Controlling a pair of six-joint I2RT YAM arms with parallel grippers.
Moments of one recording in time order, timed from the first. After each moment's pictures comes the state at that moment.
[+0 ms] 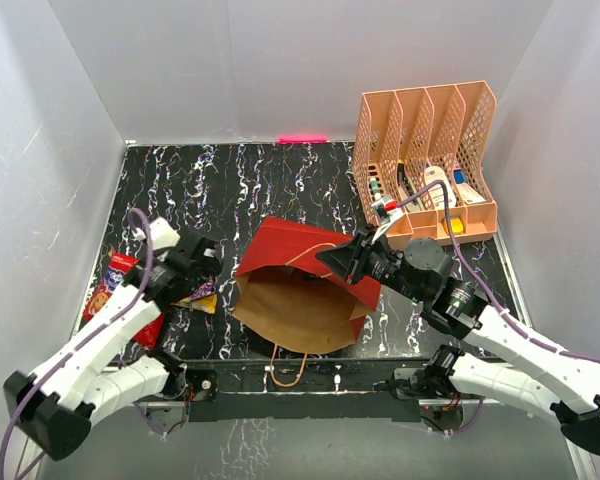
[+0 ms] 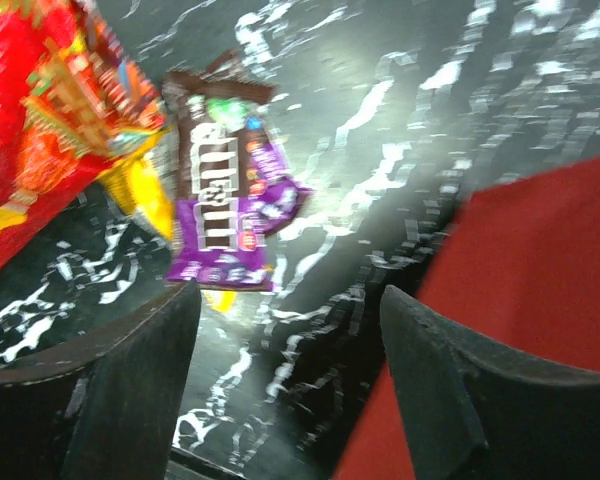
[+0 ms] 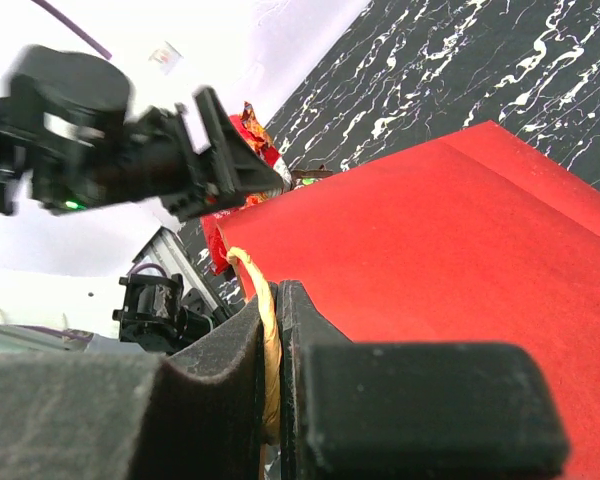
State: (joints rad) left arm -0.58 0.99 0.85 -1.00 -0.61 -1.16; right arm 0.86 0.79 0.75 -0.03 -0.05 0.58
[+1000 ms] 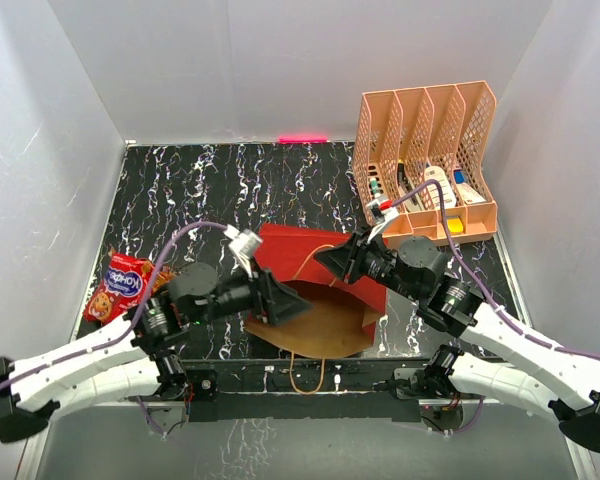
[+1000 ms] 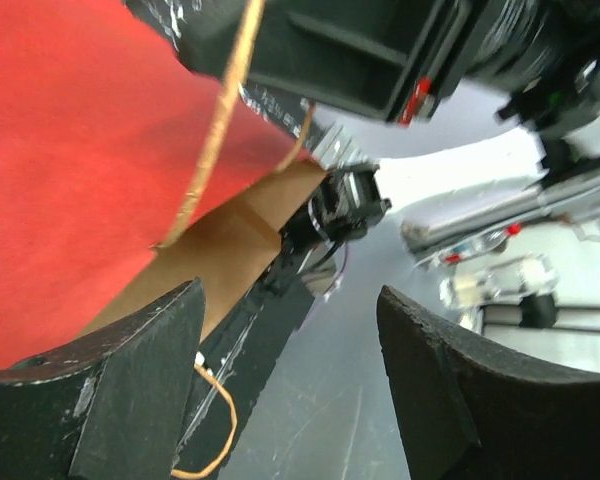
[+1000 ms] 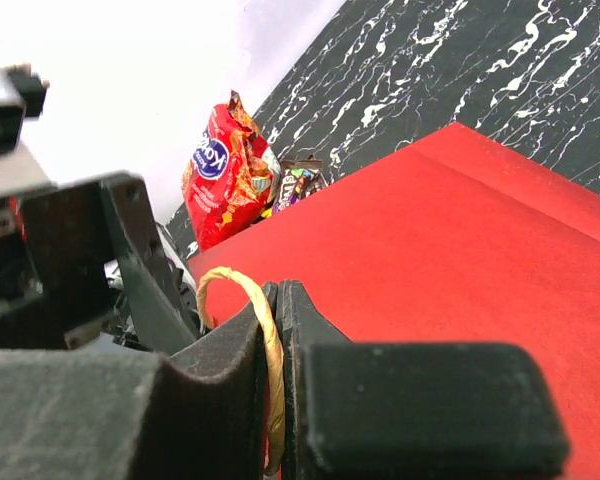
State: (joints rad) left arm -1.01 0.72 0.68 -0.11 0.17 -0.77; right arm 0.86 0.81 0.76 -0.03 -0.05 0.57
